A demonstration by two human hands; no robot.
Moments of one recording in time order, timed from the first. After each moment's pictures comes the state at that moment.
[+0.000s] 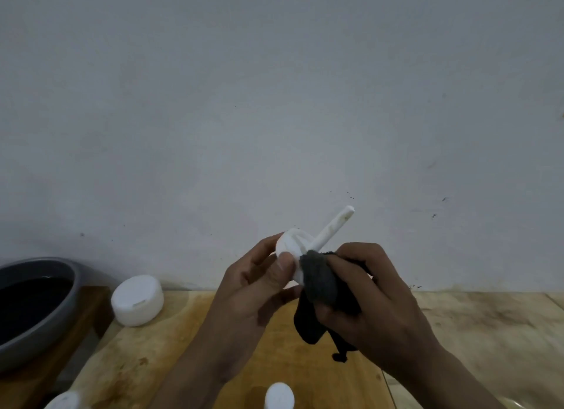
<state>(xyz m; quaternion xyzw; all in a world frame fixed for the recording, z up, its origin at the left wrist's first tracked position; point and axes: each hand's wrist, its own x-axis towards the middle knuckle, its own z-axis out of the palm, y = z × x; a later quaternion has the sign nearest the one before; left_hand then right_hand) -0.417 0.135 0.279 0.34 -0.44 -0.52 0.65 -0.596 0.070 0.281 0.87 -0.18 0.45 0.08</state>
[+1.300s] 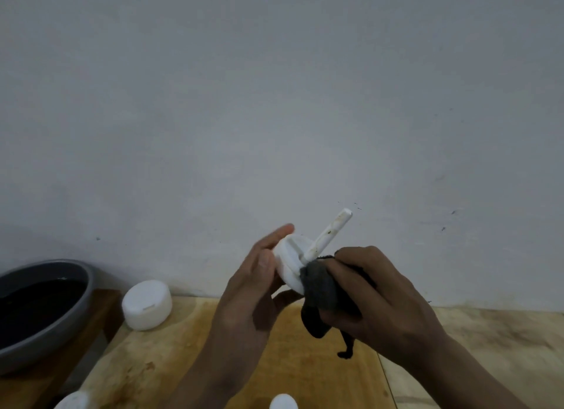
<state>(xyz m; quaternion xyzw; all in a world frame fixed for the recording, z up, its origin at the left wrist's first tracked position) -0.426 0.149 0.290 0.33 -0.41 -0.49 0.70 -0.596 0.063 0.300 0.89 -0.11 0.41 0.14</state>
